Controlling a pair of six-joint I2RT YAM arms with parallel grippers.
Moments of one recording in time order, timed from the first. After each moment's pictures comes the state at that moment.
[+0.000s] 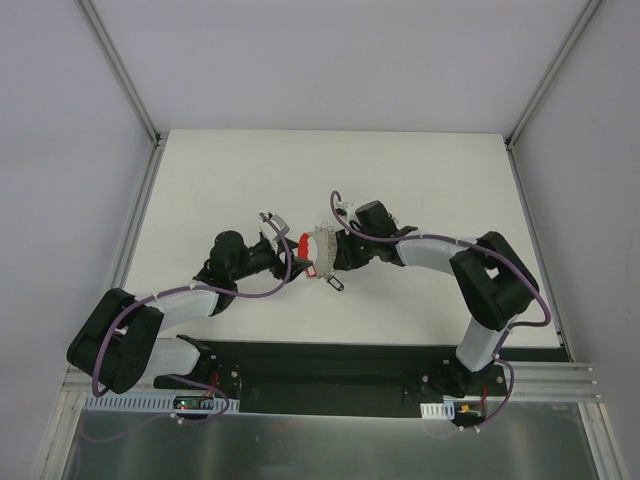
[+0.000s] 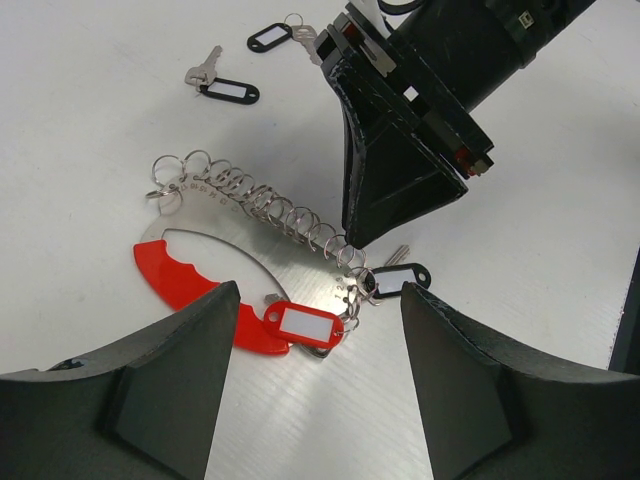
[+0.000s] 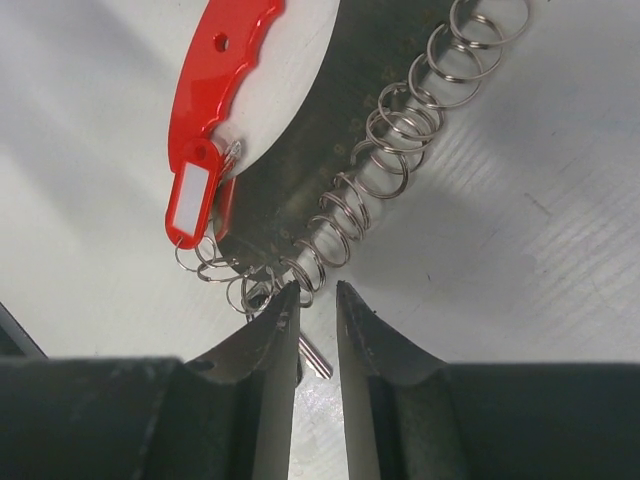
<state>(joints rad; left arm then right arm) -0.47 1.27 0.34 0.71 0.57 -0.07 0.64 1.75 0.94 -0.07 -0.34 0.23</state>
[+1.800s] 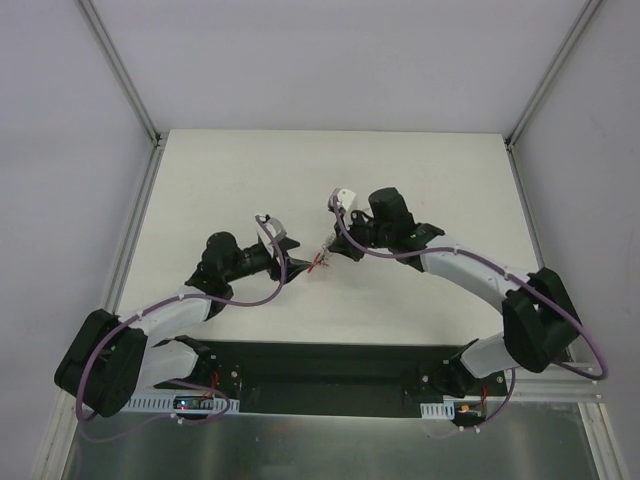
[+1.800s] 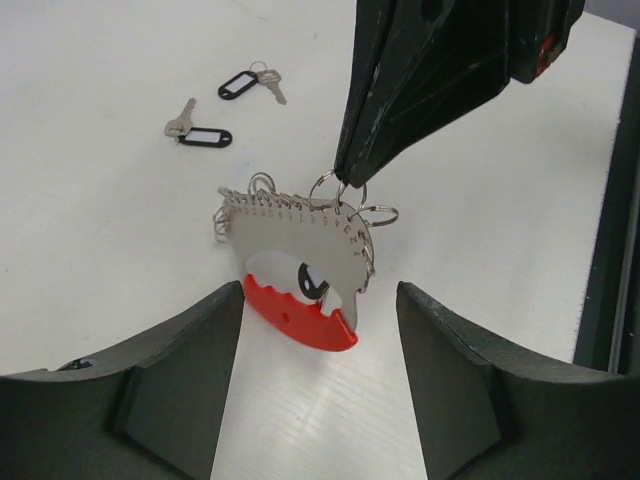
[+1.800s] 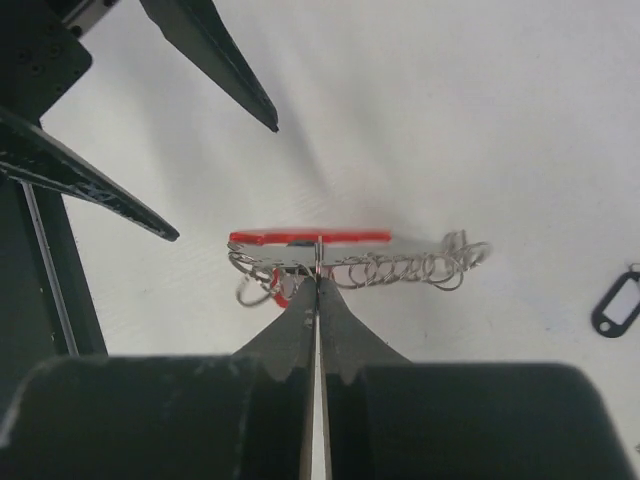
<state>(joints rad) -0.47 1.15 0.34 0.65 0.62 -0.03 0.68 1.50 0.97 -0.11 -0.50 -0.16</state>
